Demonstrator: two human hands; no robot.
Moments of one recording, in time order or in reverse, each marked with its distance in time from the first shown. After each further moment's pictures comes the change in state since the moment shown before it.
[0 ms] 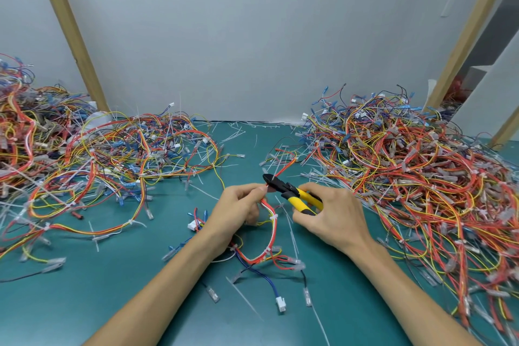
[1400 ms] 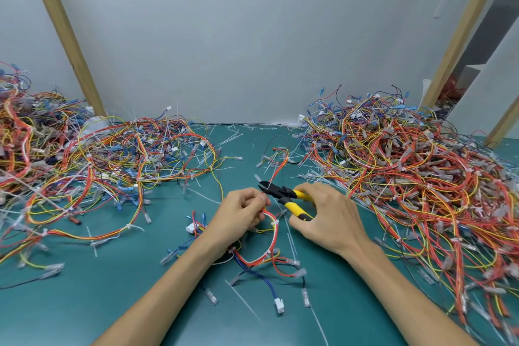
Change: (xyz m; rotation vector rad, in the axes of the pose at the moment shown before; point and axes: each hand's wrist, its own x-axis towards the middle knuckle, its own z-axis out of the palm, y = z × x) left_hand 0.000 -0.007 0.001 0.197 -0.054 0.013; right_hand -0.001 -0.002 -0.001 -0.108 -0.066 -0.041
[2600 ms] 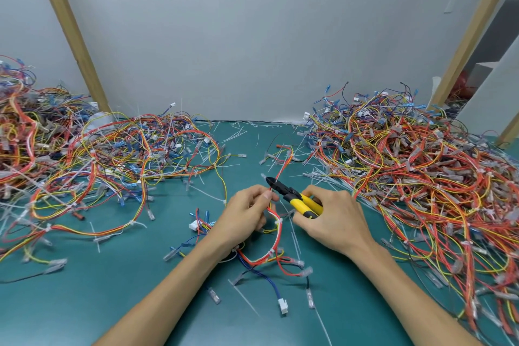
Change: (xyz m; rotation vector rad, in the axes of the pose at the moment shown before) left_hand 0.000 -0.002 0.004 0.015 -0.025 0.092; right_hand 0.001 0.005 0.007 0.077 -0.018 0.064
